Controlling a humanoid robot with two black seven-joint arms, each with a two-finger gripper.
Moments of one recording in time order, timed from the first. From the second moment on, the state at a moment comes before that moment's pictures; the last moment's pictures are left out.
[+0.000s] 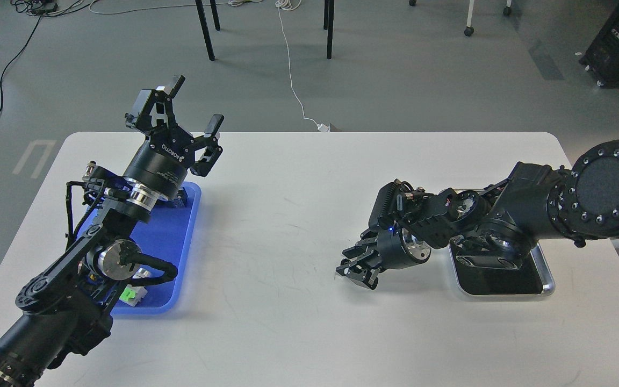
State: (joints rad) left arm -0.39 0.21 -1.11 -1.12 0.58 -0.36 -0.43; right arm 1.44 0.00 -1.11 0.98 -1.06 -0.25 0.49
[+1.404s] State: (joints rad) left arm -0.34 0.21 -1.11 -1.18 0.58 -0.36 -0.43; right arm 1.50 -0.66 -1.14 1.18 -1.24 -0.27 0.49
